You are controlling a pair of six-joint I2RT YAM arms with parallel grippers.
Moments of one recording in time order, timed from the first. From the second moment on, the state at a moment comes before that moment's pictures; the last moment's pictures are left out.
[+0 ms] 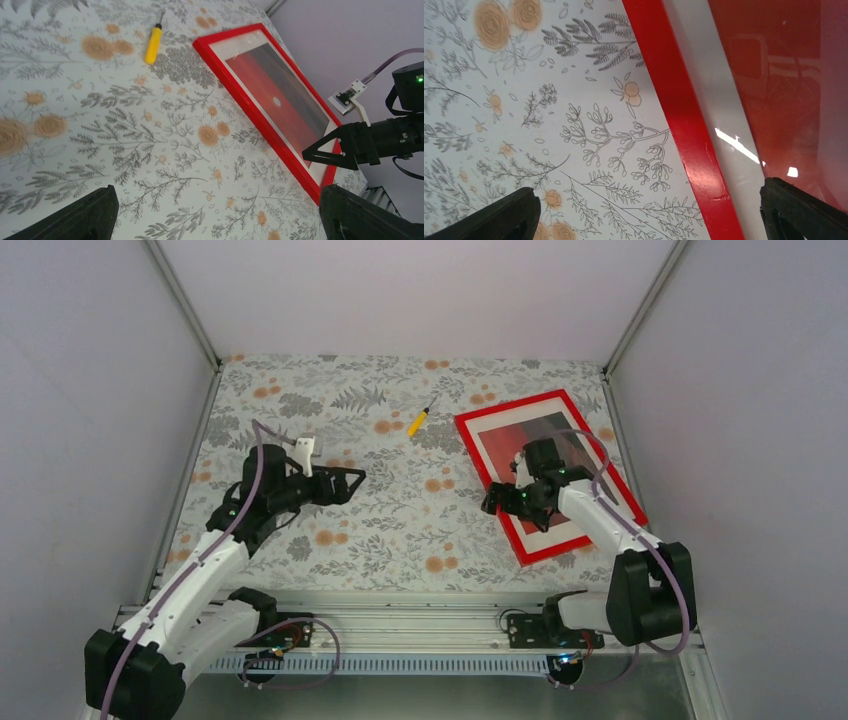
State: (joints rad) left arm -0.32 0.88 0.64 -0.24 0.46 -0.46; right arm 0.22 1.30 0.81 -0.75 -0.28 0.34
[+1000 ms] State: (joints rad) left arm -0.37 0.99 0.58 -0.17 0.43 -0.51; right arm 0.50 1.41 0.78 -0.69 -0.28 0.48
